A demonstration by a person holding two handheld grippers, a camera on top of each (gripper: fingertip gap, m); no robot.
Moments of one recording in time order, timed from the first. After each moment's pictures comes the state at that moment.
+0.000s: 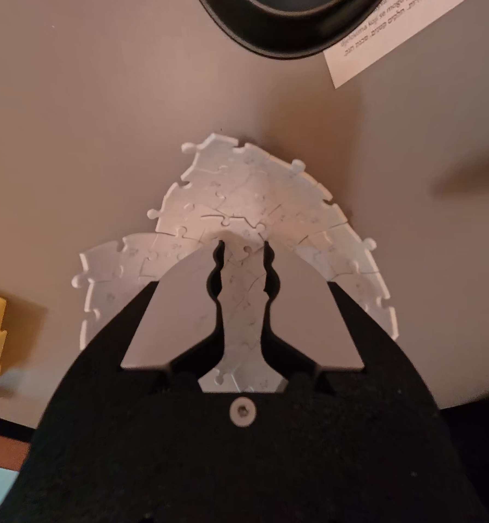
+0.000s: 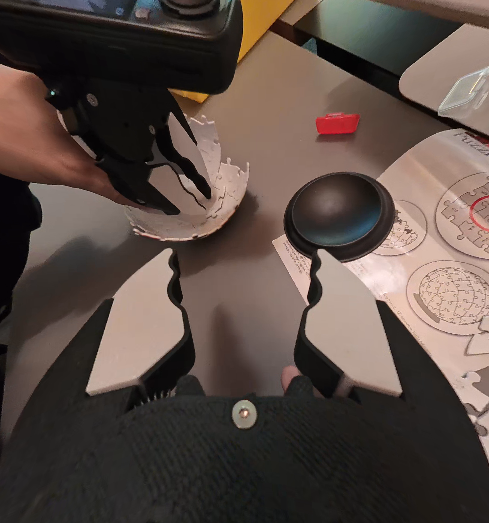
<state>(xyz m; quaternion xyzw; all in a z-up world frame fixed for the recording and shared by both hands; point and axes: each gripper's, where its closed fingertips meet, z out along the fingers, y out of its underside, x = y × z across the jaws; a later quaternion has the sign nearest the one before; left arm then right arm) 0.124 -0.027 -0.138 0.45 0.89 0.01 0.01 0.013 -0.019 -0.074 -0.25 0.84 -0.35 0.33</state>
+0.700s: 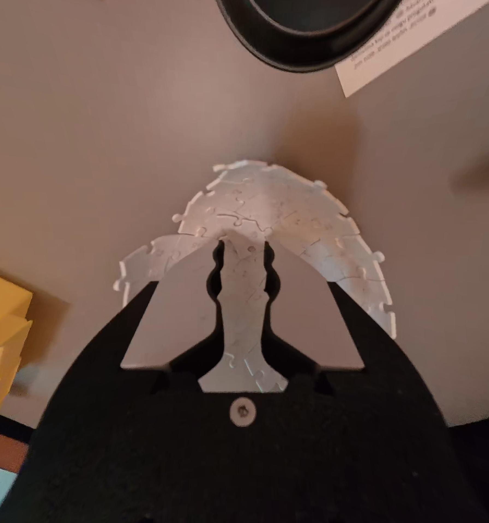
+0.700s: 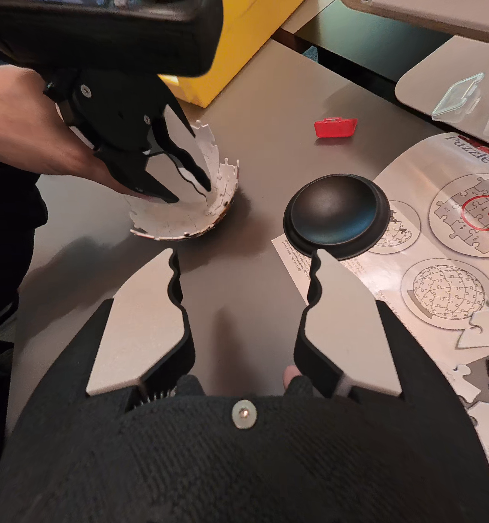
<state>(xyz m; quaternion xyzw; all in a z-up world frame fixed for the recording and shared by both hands) 0.128 -0.037 -0.130 0.46 0.89 -0.02 0.01 0.008 -0.017 -0.069 -0.25 0.84 -0.35 0.34</state>
